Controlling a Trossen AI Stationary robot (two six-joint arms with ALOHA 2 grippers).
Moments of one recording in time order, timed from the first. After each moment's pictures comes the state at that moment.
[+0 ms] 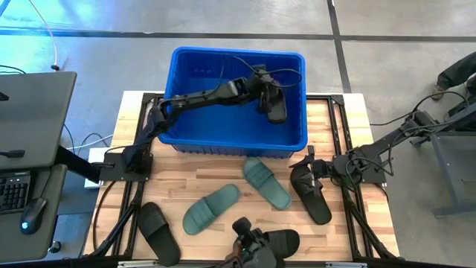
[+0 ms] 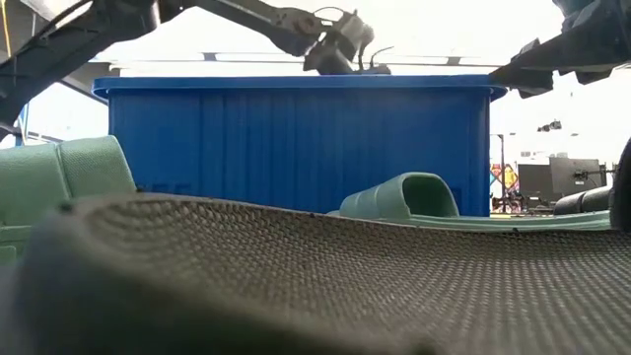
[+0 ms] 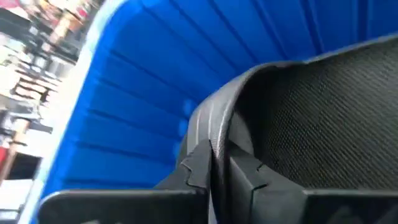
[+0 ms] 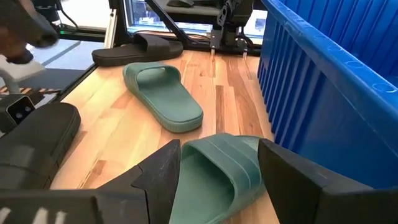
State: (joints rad) left arm 0.50 2.27 2.10 -0.41 -0.37 0.67; right arm 0.48 0.68 0.26 0.13 0.41 0.05
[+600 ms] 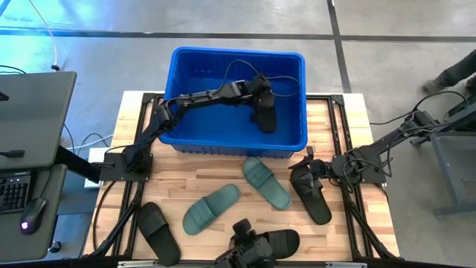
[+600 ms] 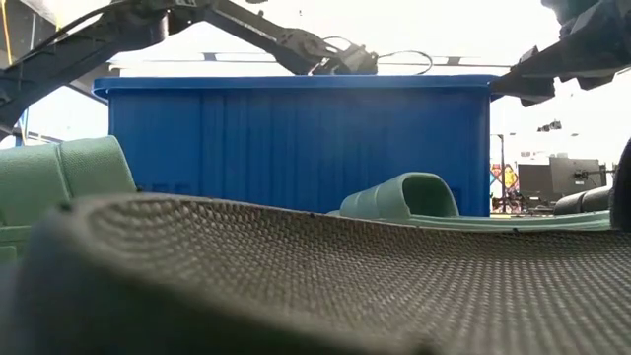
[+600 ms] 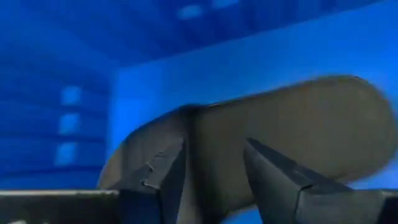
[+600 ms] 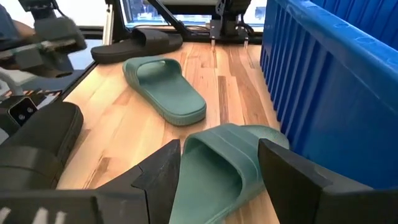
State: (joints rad) left arm 0.53 2.34 2.10 -0.60 -0.08 0.70; right arm 0.48 0.71 0.26 0.13 0.41 0.12
